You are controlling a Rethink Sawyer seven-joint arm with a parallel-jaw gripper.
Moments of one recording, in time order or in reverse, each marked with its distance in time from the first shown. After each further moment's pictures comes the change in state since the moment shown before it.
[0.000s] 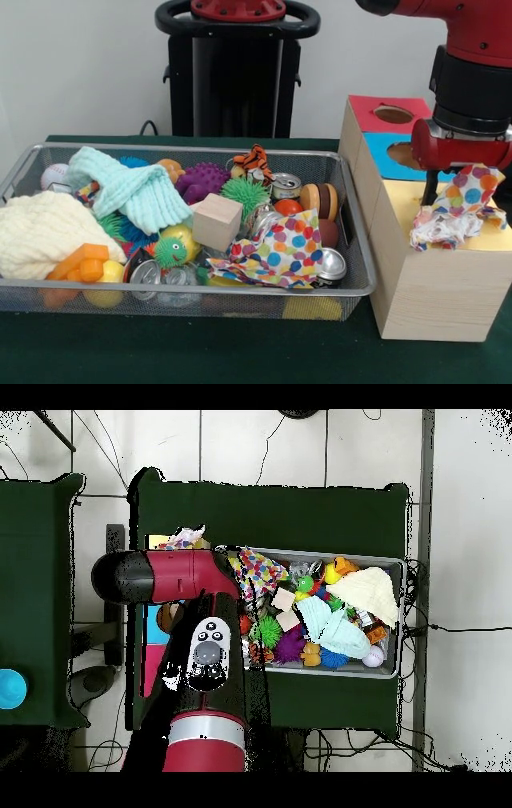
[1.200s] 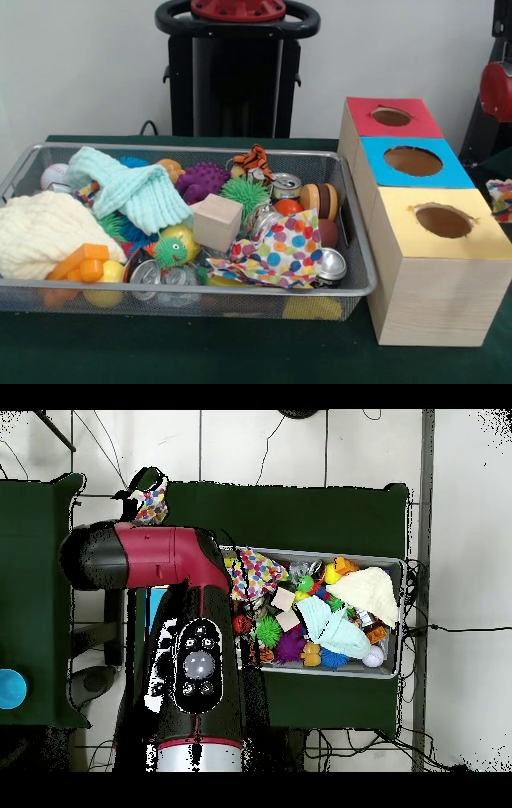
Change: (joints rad) arm 0.000 -0.093 0.032 -0.073 0.049 0.001 0.000
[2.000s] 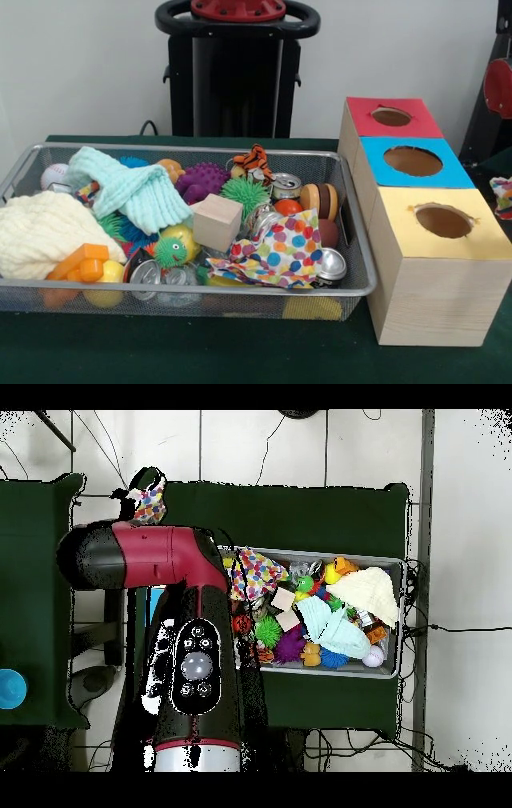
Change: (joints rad) arm 0.003 -0.003 0.000 -0.003 0.000 0.007 0.000
